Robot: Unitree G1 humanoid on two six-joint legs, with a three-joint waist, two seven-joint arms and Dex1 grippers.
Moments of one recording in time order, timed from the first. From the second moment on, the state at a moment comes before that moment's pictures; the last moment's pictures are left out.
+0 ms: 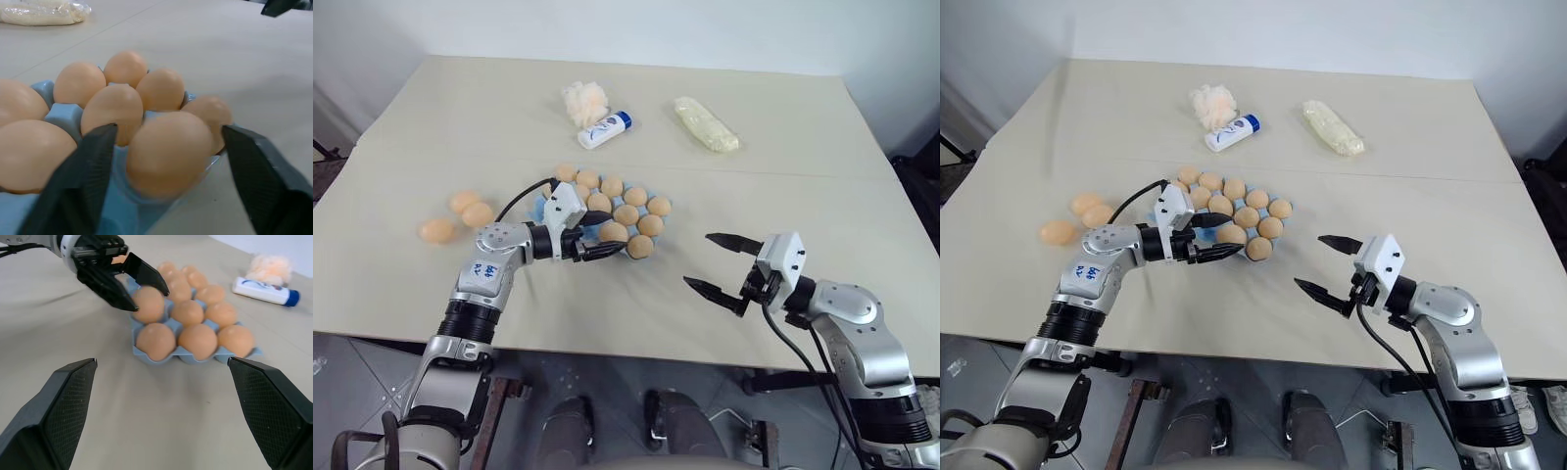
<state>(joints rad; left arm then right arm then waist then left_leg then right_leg) -0.66 0.43 -0.10 0.34 -0.24 0.21 -0.95 -0.15 -0.57 -0.05 -0.23 0.39 0.16 0.92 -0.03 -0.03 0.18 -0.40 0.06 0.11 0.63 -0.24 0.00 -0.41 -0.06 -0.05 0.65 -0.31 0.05</state>
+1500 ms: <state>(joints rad) -0.55 0.53 0.24 0.48 -0.22 0.12 -0.51 -0.34 -0.50 0.08 -0.14 0.41 0.16 1.02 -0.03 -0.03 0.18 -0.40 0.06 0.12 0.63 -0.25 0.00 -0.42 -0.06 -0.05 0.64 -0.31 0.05</state>
